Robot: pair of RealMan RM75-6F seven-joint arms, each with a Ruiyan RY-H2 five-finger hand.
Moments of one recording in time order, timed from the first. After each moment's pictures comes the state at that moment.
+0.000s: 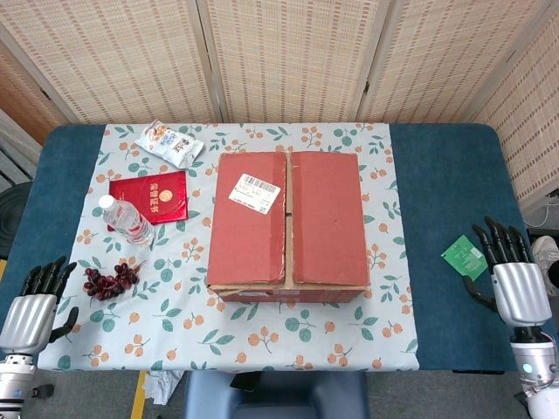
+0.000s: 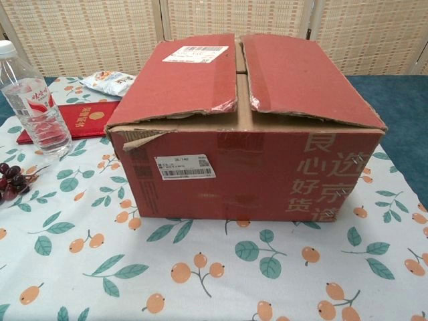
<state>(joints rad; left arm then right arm) -0.14 -1.14 -0.03 -1.64 1.43 1.39 0.18 0.14 -1.15 0.12 -1.60 -1.49 1.49 -0.05</state>
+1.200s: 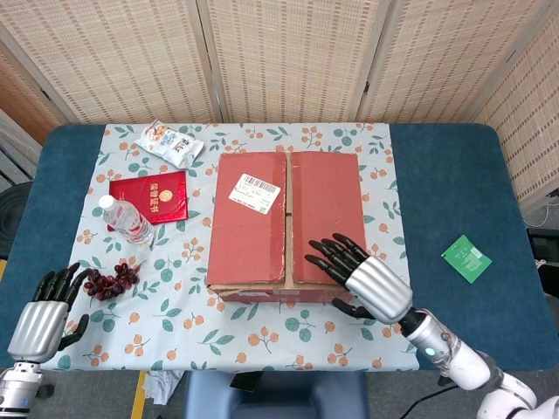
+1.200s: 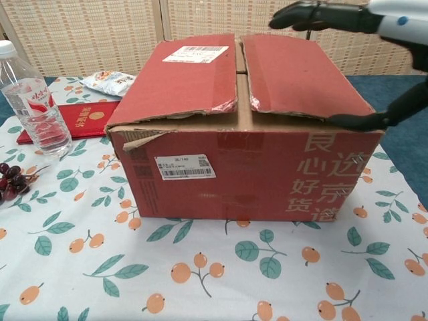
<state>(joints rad) -0.13 -1.13 0.01 -1.69 1.50 1.40 0.19 0.52 -1.16 0.12 -1.85 -1.79 1.14 -0.01</state>
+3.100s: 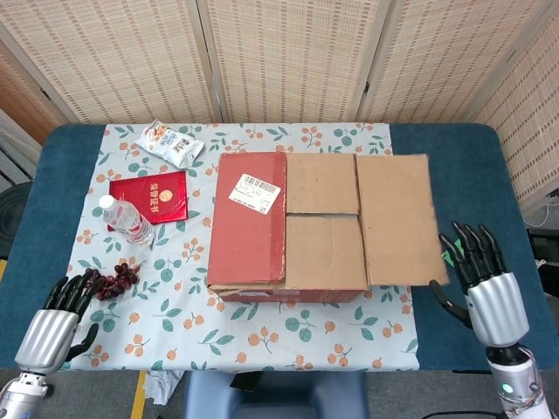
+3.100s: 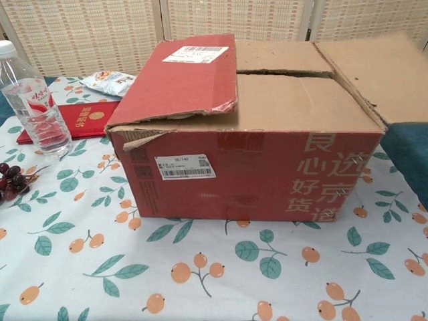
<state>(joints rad) -0.11 -1.13 0.05 -1.71 1.62 1.44 0.21 0.18 -1.22 0.04 -1.59 -1.76 1.81 -0.07</state>
